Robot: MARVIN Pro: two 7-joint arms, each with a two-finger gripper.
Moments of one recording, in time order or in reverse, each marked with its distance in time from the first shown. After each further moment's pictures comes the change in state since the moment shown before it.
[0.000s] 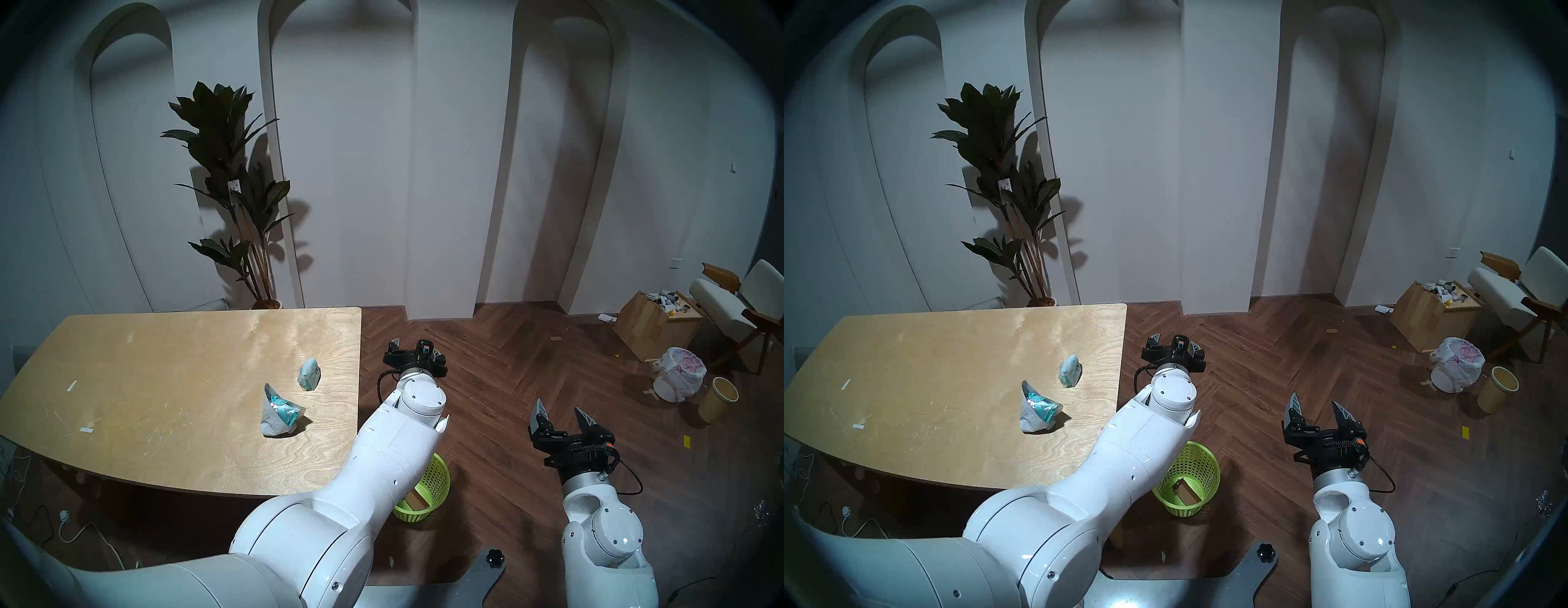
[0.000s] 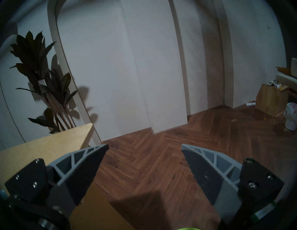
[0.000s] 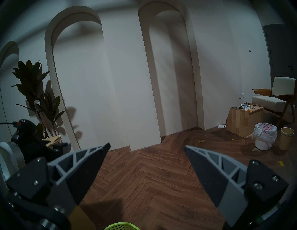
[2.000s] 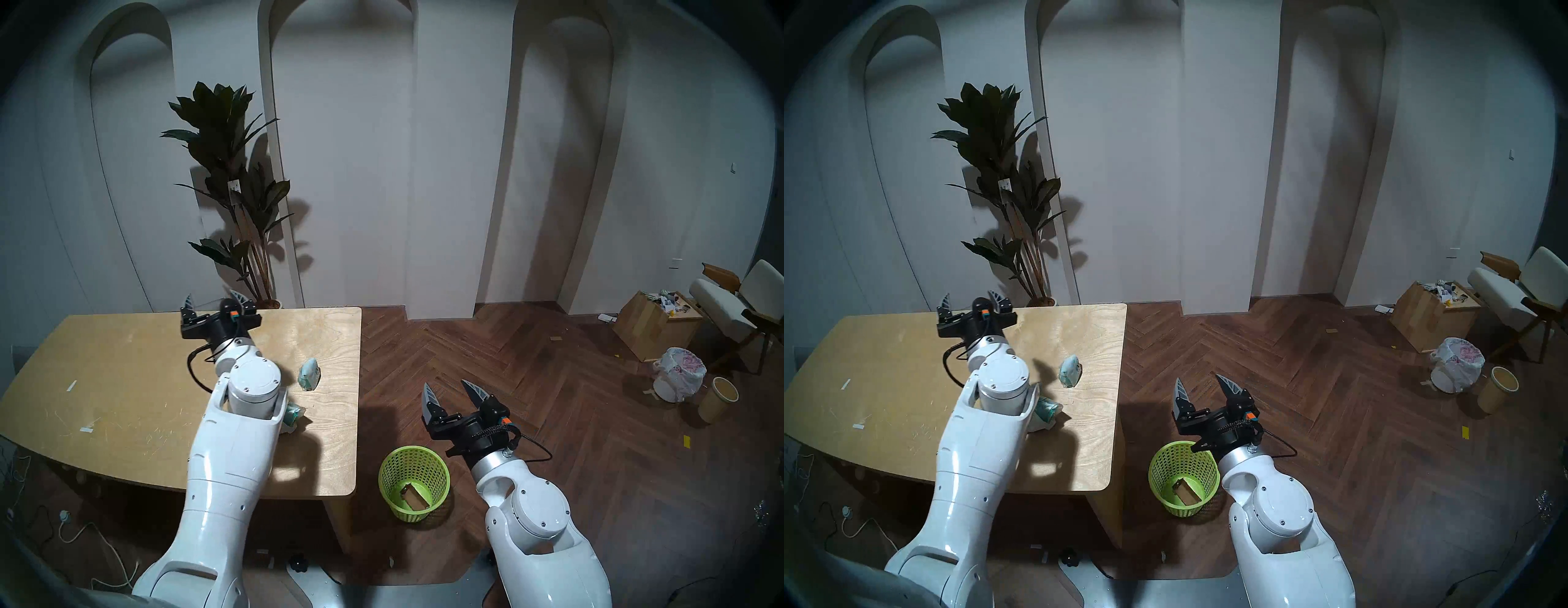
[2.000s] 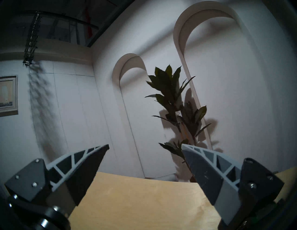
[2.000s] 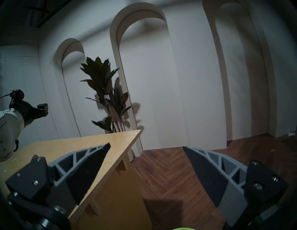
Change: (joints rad) left arm 0.358 0.437 -0.423 -0.776 0.074 0.091 0.200; right arm 0.159 0.040 -0.378 0.057 -0.094 0.056 0.119
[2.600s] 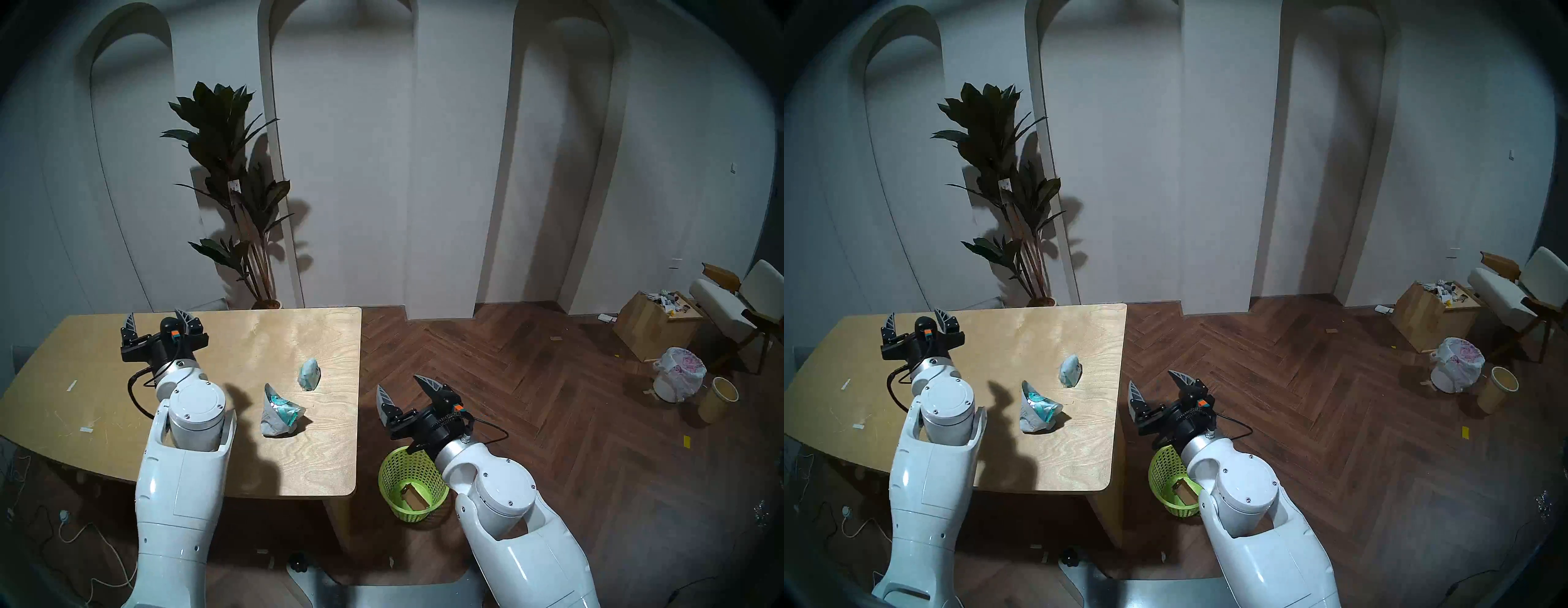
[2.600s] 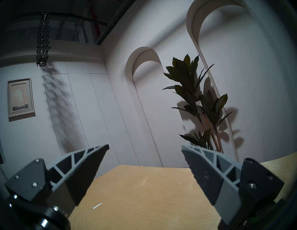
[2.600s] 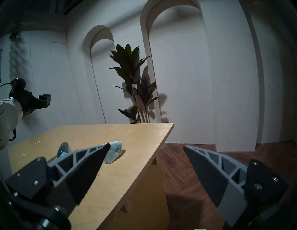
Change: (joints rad) left arm 0.202 0.060 -0.136 -0.226 -0.057 0.078 -0.087; right arm 0.139 0.035 -0.149 0.077 -0.027 0.088 0.017
